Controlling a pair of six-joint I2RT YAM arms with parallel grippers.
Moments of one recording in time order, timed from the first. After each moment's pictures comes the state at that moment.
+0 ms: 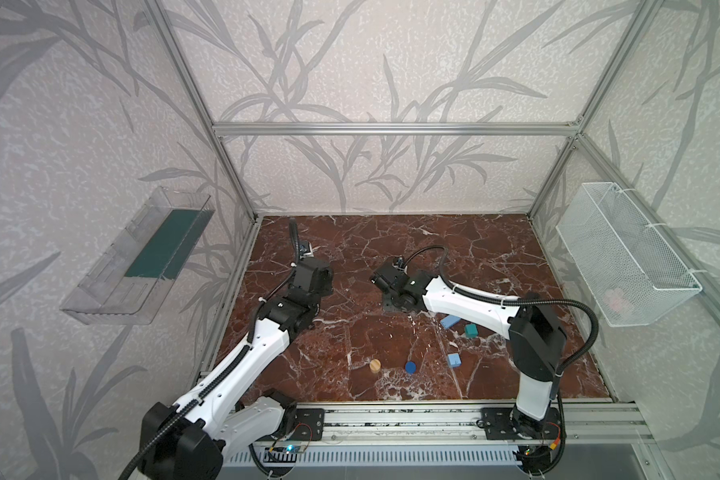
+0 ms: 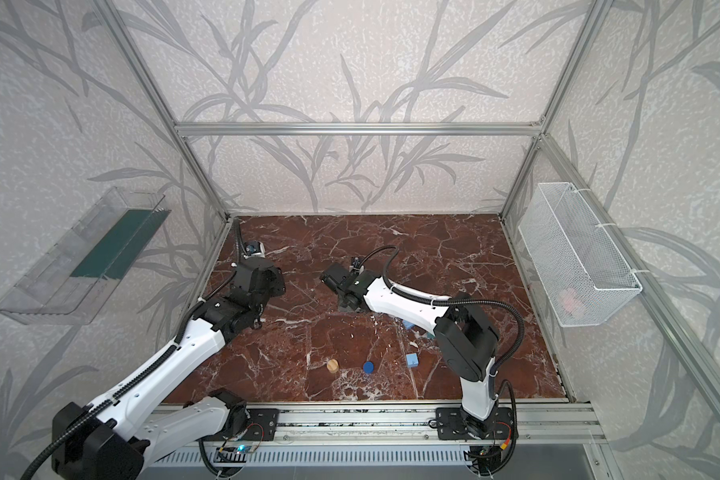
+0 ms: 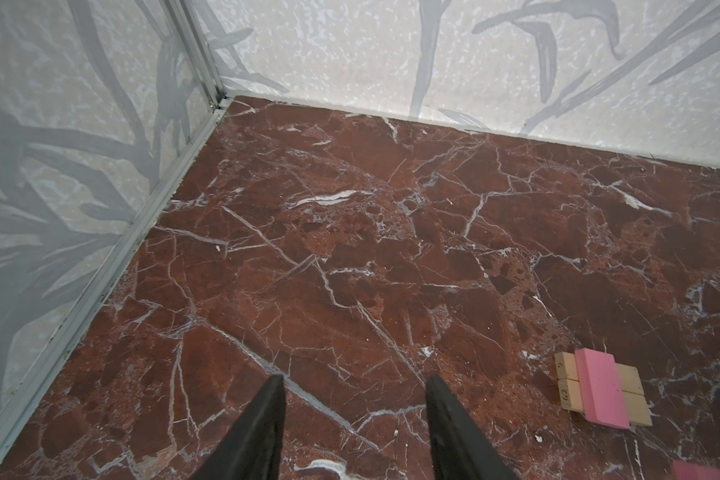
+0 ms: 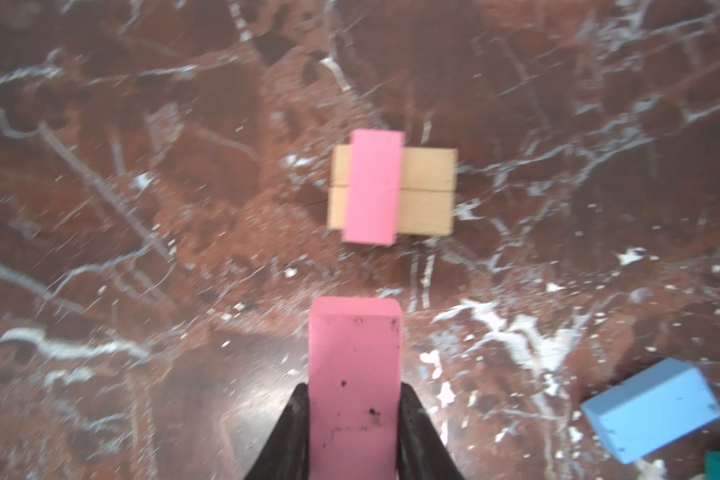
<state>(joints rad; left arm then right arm) -0.42 1.08 0.85 -0.41 -0.48 -0.40 0.90 1.88 1.46 -0.75 0.33 0.84</state>
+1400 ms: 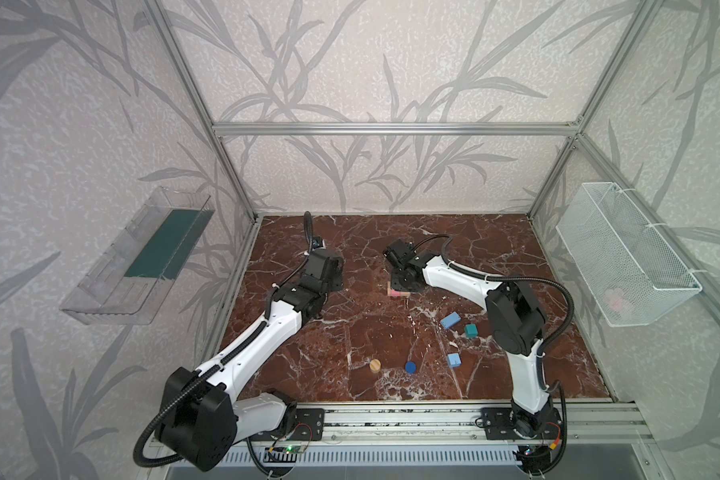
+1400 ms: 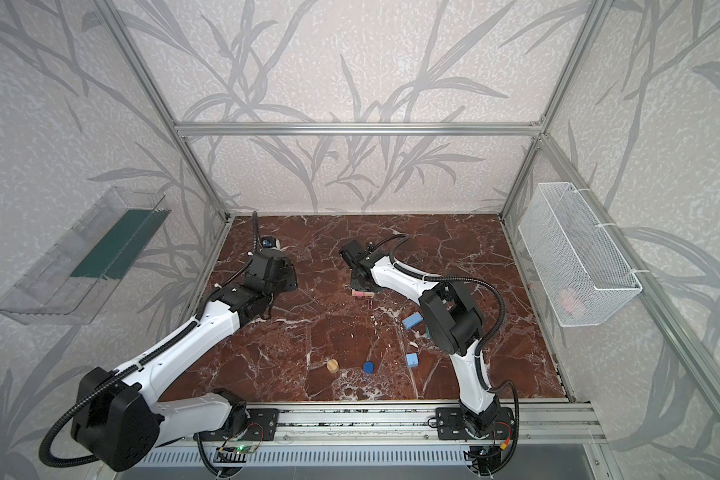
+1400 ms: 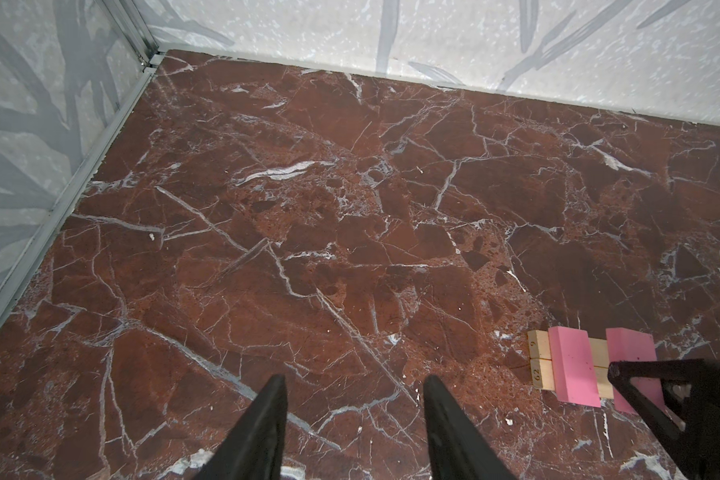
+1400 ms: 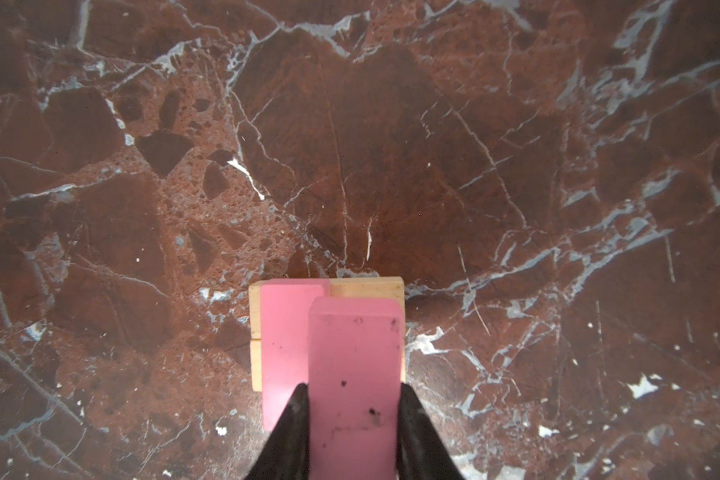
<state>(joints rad) -0.42 1.23 0.92 -0.40 -0.38 -0.42 0.71 2.08 1.62 -0.72 0.22 0.75</state>
